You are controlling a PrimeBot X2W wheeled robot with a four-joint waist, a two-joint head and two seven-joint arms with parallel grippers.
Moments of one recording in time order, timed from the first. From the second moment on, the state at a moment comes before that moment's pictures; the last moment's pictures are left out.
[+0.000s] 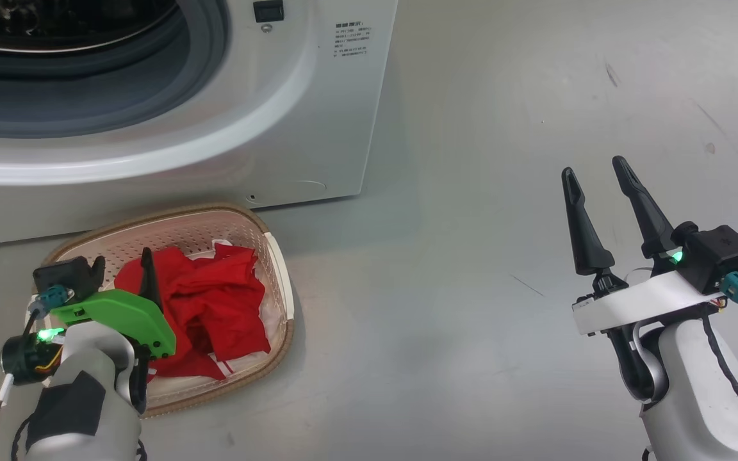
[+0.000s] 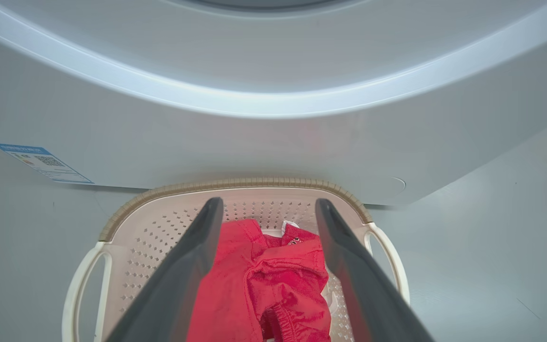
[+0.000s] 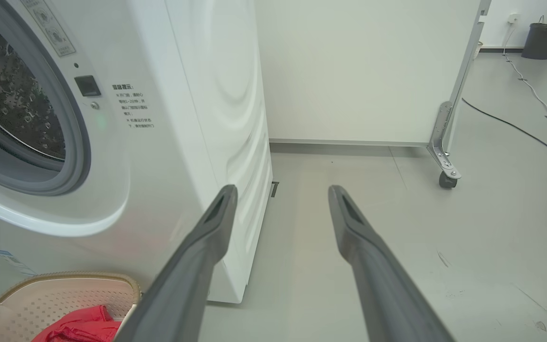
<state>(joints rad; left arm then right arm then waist) -0.59 0.05 -0.01 1.02 -0.31 -0.03 -0.23 -0.26 -0.12 0.17 0.17 0.33 0.12 -0.25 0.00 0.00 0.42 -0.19</state>
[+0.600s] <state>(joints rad) -0.57 0.03 -0.06 0.82 -0.28 -0.07 -0.25 -0.21 -0.11 0.13 0.18 0.33 0.12 -0.25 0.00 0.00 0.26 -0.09</state>
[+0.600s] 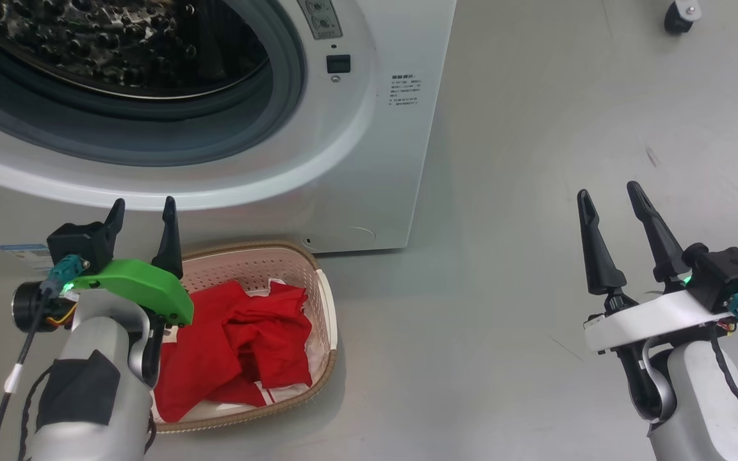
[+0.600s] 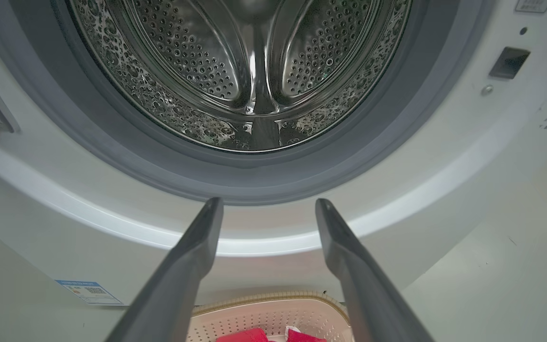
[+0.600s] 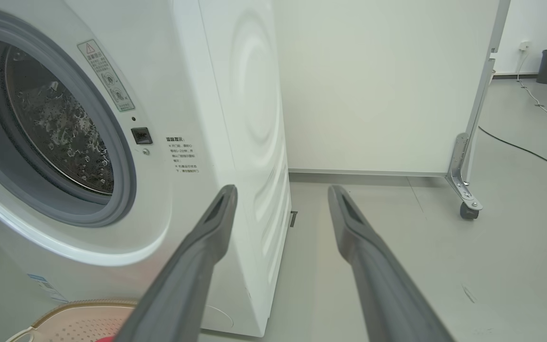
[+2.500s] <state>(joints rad) -0.15 0.03 -0.17 0.31 -0.35 -0.03 -0.25 -0.09 -0.08 0.13 0.16 0.30 0.12 -0.25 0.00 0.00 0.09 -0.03</state>
